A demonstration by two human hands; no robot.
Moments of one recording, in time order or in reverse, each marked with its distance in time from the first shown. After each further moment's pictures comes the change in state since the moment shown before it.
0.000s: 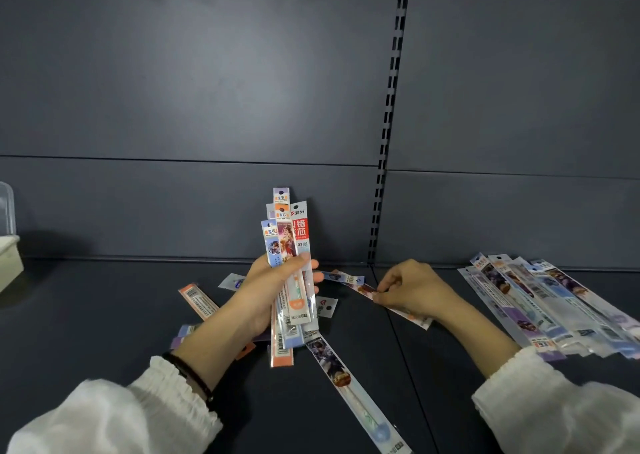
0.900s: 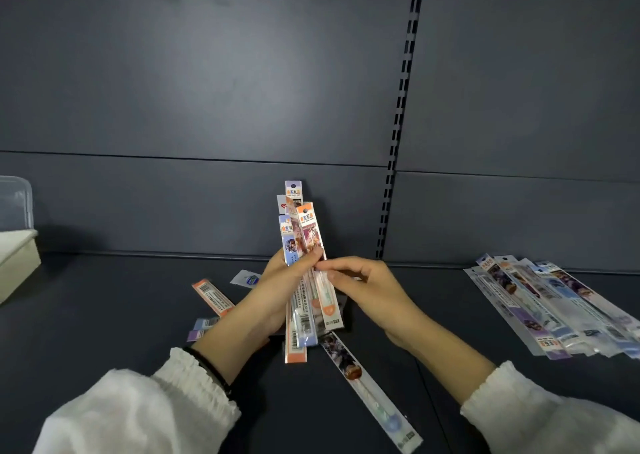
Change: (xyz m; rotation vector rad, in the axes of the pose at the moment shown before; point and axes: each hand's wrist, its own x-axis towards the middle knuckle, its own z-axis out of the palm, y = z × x) left_hand -0.002 -0.001 0.000 0.040 0.014 0.015; right_hand -0.041 -0.071 0.036 0.857 -0.025 -0.341
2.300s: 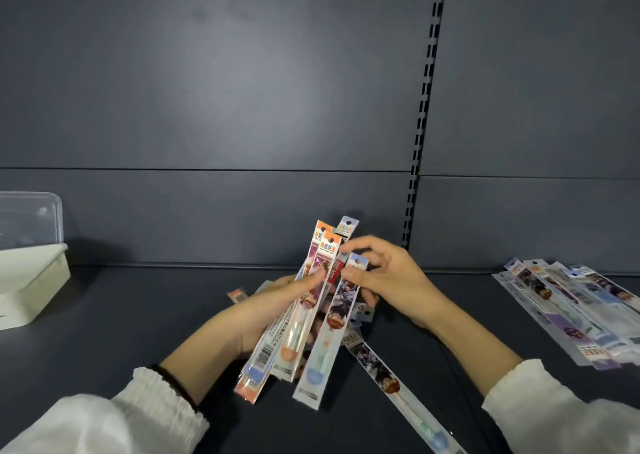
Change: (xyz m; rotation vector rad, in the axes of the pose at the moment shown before) left_hand -0.013 0.021 -0.058 0.224 -0.358 -0.265; right_hand 0.025 -0.009 0.000 -0.024 -0.086 -0.077
